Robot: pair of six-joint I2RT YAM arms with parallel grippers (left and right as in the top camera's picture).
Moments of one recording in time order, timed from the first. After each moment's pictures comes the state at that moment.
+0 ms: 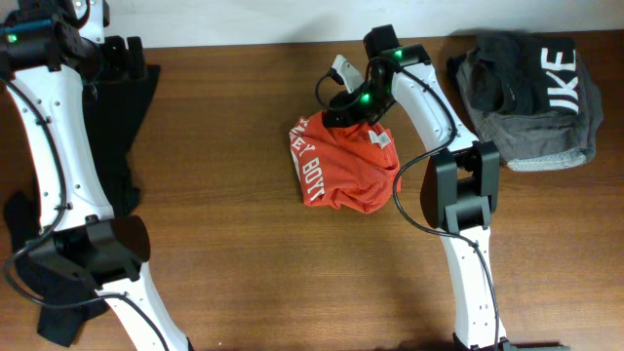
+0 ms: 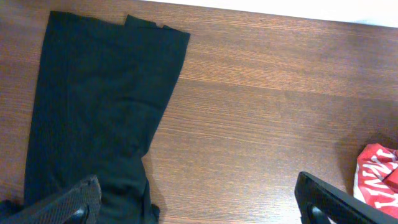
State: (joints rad) left arm 0.20 2.19 2.58 -1.40 0.07 0.06; right arm 0.22 2.56 2.36 -1.15 -0.65 -0.24
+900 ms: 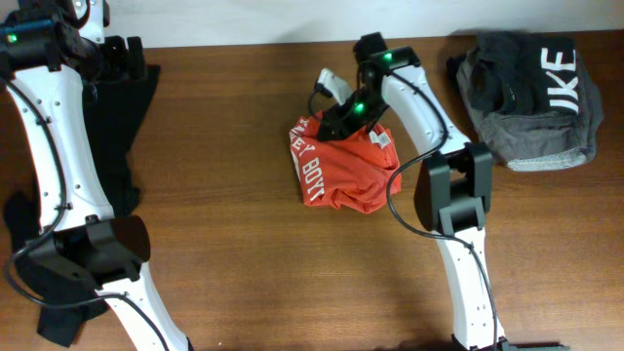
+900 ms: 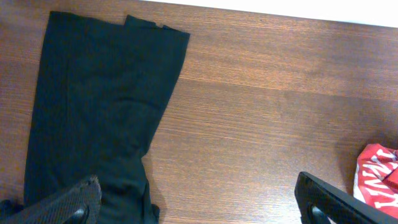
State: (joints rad) left arm 0.20 2.19 2.58 -1.40 0.07 0.06; right arm 0.26 2.56 2.36 -1.26 -0.67 -0.45
